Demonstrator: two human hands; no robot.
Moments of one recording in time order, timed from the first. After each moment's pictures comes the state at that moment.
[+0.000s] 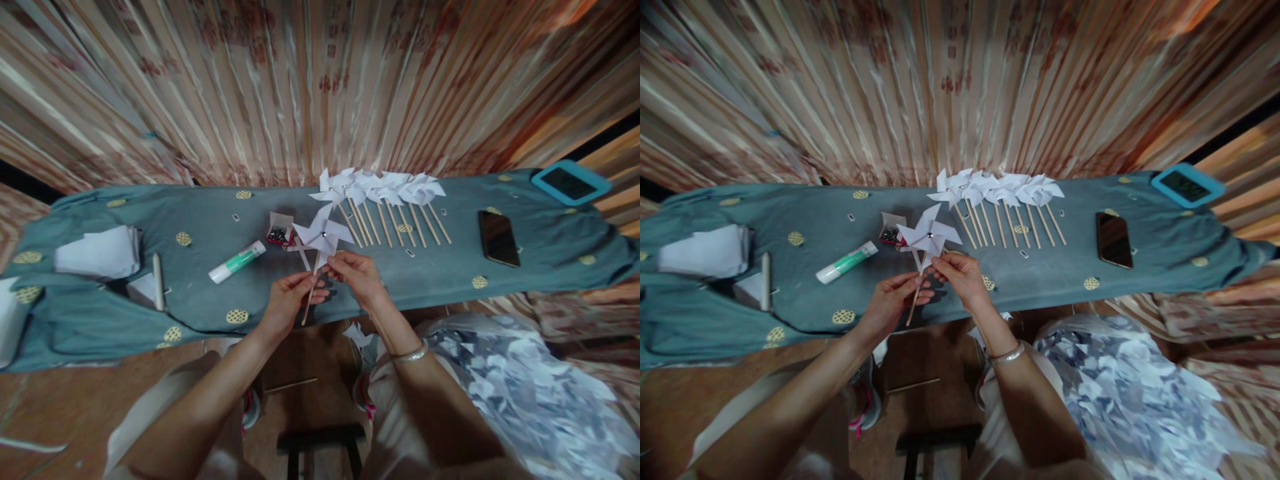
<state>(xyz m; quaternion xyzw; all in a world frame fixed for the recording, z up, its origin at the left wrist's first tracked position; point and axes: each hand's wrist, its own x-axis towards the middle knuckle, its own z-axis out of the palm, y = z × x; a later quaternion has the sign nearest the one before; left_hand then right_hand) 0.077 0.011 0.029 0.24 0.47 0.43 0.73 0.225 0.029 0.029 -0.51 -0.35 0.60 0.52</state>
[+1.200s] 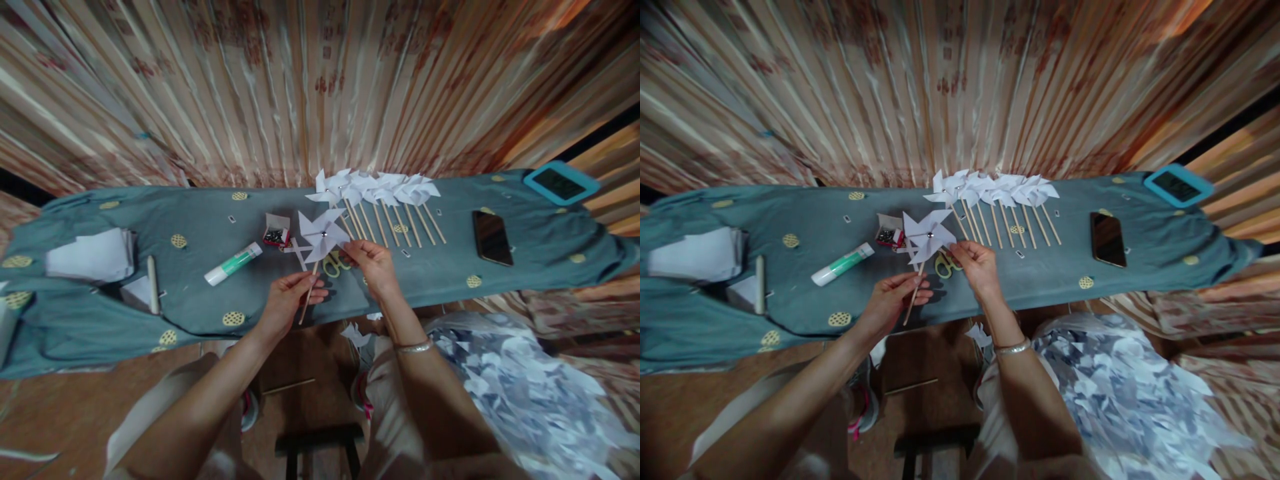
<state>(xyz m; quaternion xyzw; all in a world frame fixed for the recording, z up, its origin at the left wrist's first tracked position) 0.080 0.014 0.032 0.26 0.48 0.42 0.72 0.252 0.041 0.031 -0.56 -0.36 0.47 0.58</state>
